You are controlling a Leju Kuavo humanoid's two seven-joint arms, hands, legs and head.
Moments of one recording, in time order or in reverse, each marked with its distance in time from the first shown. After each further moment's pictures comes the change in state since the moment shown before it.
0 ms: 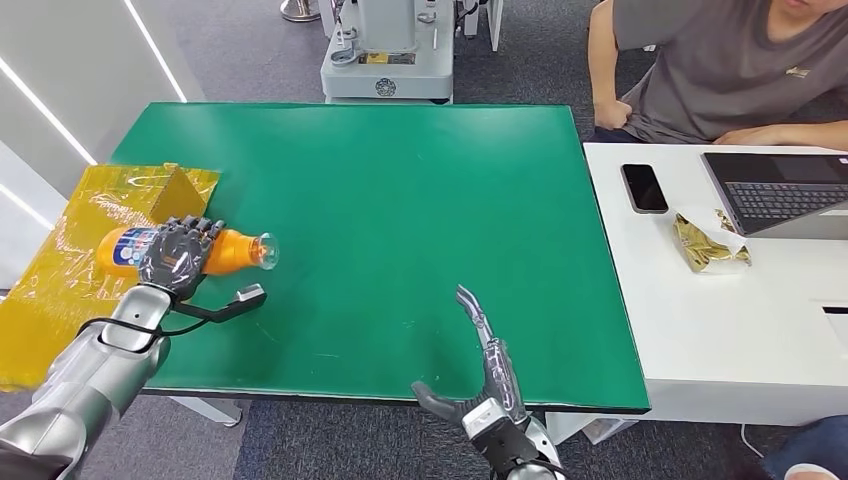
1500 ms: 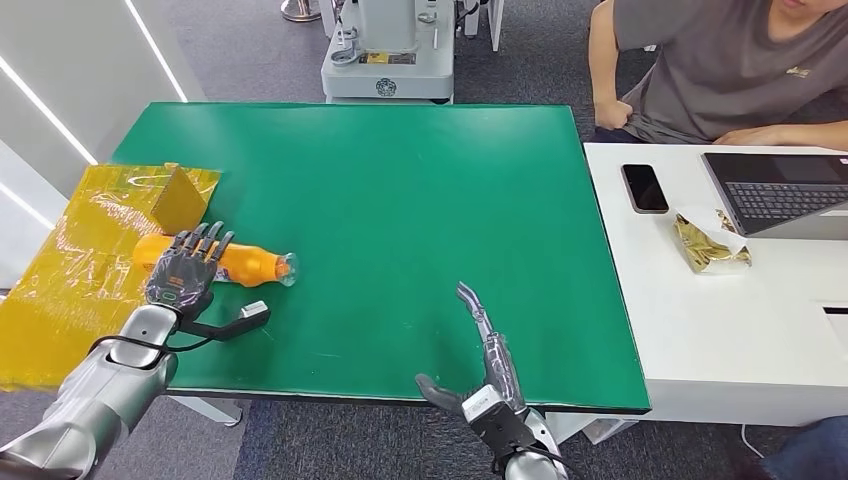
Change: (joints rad) left arm 0.056 -0.030 0.053 0.043 0.035 -0.052 -0.010; right arm -0.051 -0.001 0.015 0.092 -0.049 -0.006 -0.027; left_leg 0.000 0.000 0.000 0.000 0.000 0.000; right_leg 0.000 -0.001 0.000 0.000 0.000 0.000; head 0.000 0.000
